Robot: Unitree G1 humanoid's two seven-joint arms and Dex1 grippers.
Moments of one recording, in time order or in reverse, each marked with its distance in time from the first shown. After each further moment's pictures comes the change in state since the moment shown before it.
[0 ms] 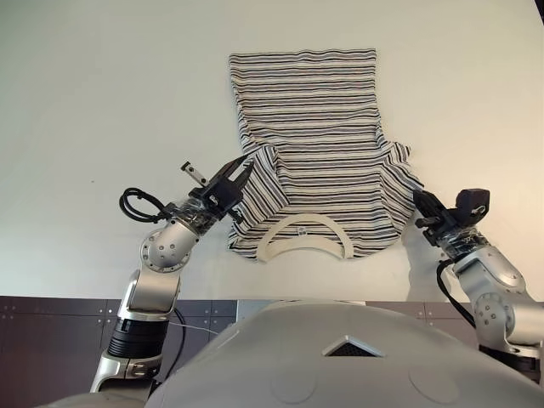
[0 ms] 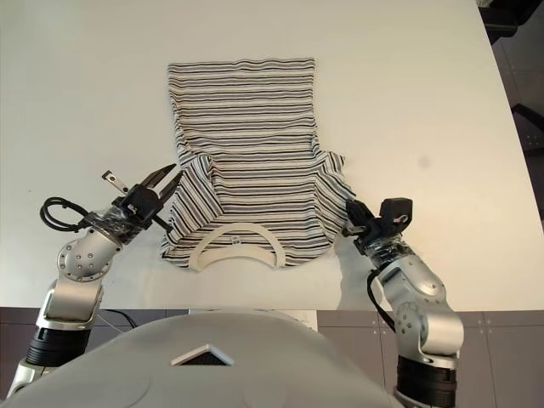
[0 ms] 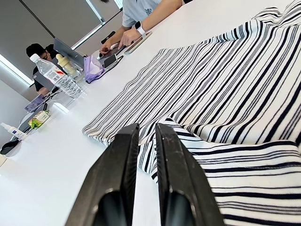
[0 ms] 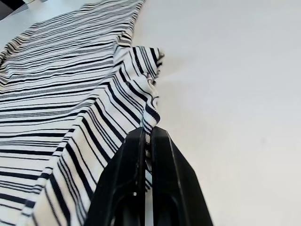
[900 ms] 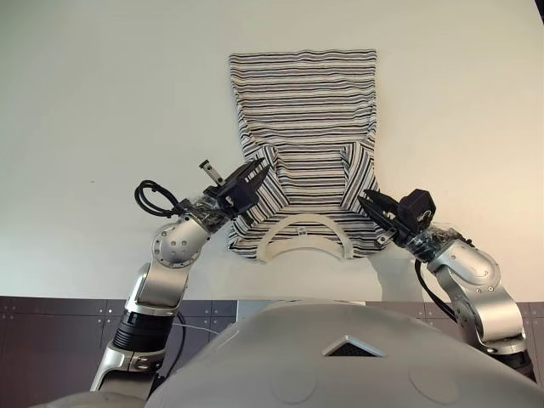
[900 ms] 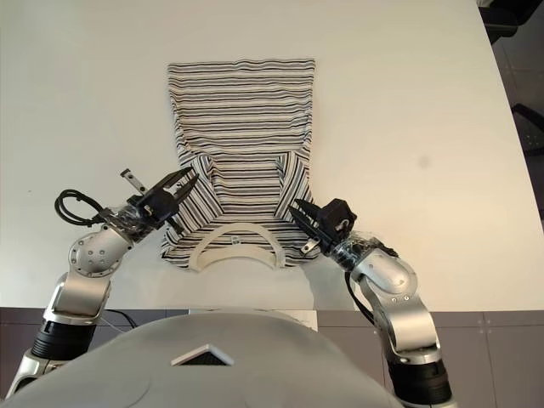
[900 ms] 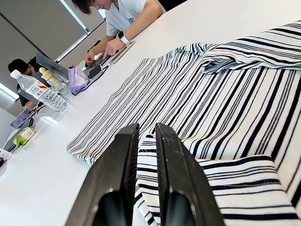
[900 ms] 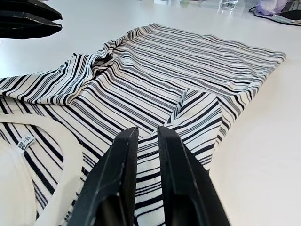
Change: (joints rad) left arm -0.046 0.007 -0.069 0.002 0.041 0.004 -0.028; right arm -0.032 -0.095 0.257 -0.072 -0.151 -0.126 0.189
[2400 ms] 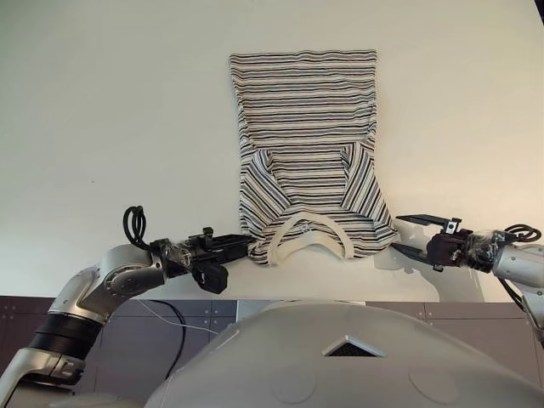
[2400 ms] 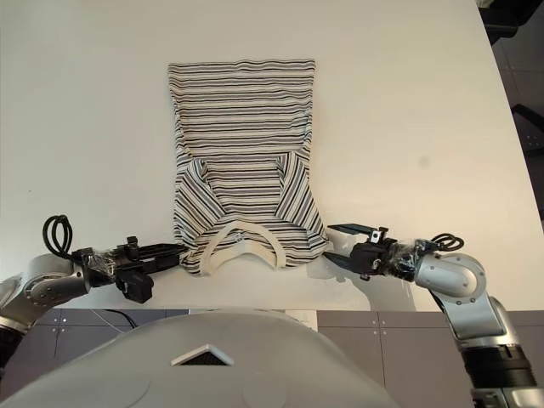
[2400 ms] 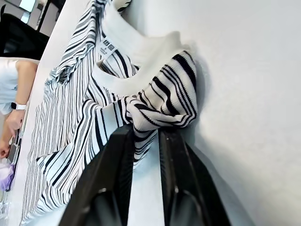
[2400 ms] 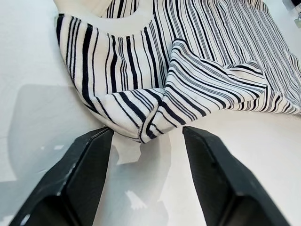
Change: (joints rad) left arm 0.044 0.466 -0.080 0.319 0.195 -0.763 -0.086; right arm -0.039 -0.405 -0.073 0.434 -0.313 -0.800 0.331
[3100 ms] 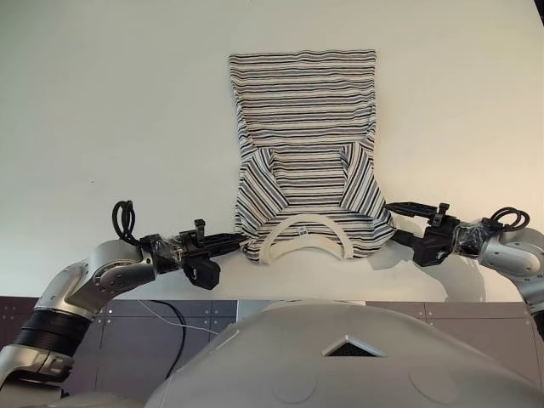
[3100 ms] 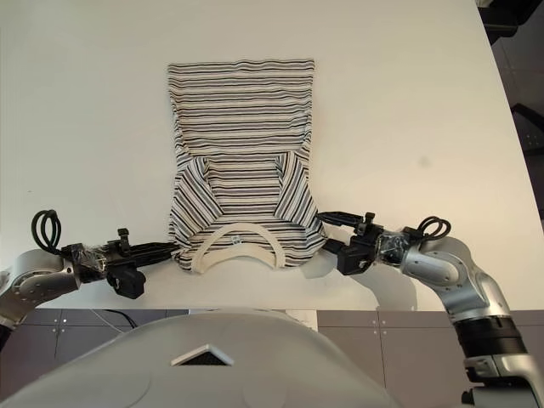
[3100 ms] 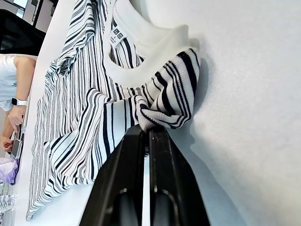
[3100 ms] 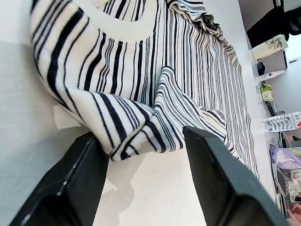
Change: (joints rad) left arm -0.008 0.045 0.017 0.032 -0.014 -0.005 0.024; right arm -0.173 0.002 0.094 0.176 -0.292 -0.374 -0.237
